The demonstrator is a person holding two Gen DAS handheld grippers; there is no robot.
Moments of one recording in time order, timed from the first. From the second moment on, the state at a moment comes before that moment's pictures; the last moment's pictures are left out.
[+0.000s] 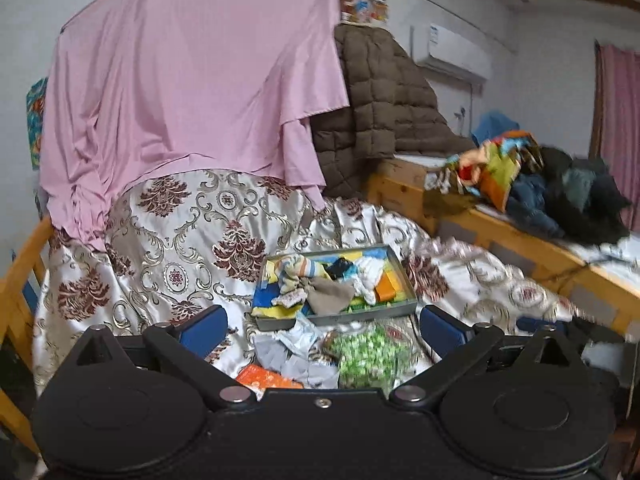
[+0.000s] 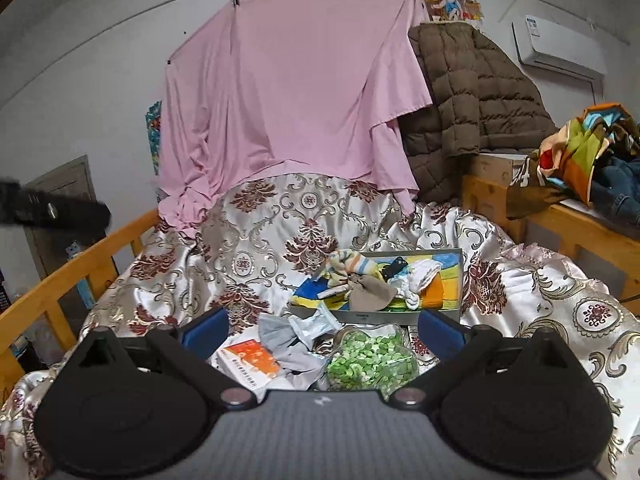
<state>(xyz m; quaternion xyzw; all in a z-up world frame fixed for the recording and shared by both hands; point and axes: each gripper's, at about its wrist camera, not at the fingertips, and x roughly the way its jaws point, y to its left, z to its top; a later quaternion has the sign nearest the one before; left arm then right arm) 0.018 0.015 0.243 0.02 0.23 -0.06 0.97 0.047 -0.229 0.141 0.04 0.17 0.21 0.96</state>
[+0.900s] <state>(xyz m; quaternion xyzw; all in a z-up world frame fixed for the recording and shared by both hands) 0.123 0.034 0.082 0.08 0.32 -0.12 0.94 0.100 -0.221 0.034 0.01 0.26 0.18 0.95</state>
